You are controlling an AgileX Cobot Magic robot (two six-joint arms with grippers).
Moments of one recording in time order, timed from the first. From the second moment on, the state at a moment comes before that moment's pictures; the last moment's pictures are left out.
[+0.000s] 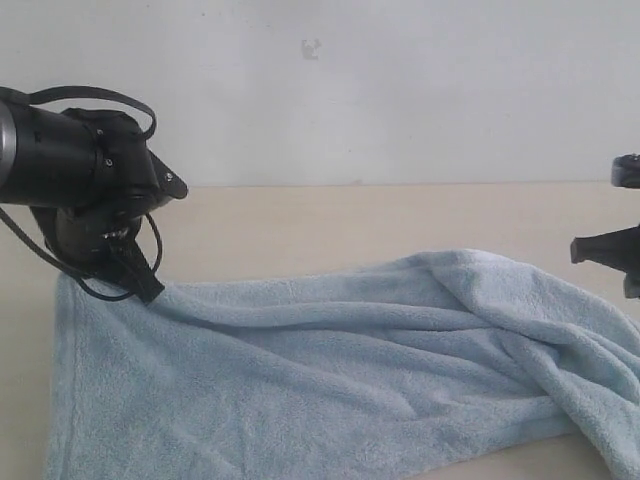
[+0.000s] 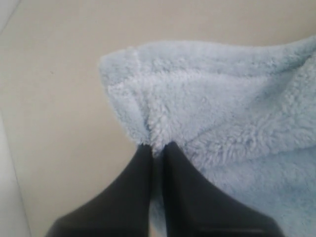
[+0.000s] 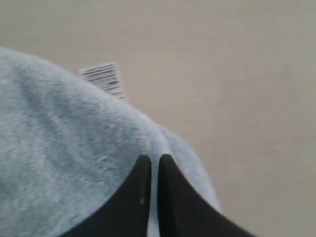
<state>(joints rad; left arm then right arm) -0.47 1.91 -1.22 0.91 0.96 -0.55 -0.07 1.79 -1.06 -0.16 0.49 0.23</state>
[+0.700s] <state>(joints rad) -0.37 1.91 -1.22 0.95 0.92 -0.58 -0.06 1.79 -1.06 0.25 0.50 -0.16</state>
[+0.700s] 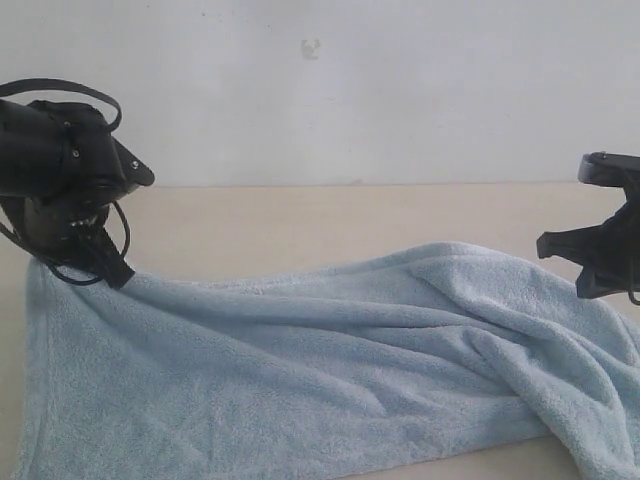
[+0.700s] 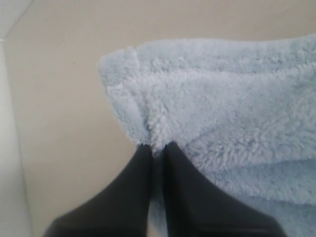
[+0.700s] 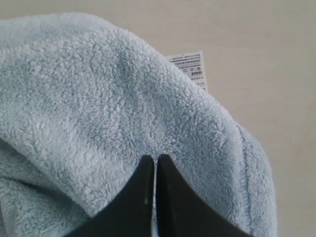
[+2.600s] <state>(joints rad) -0.45 1.86 -0.90 0.01 0.76 0.11 -0.06 1.51 -0.62 -0.04 0.54 0.07</state>
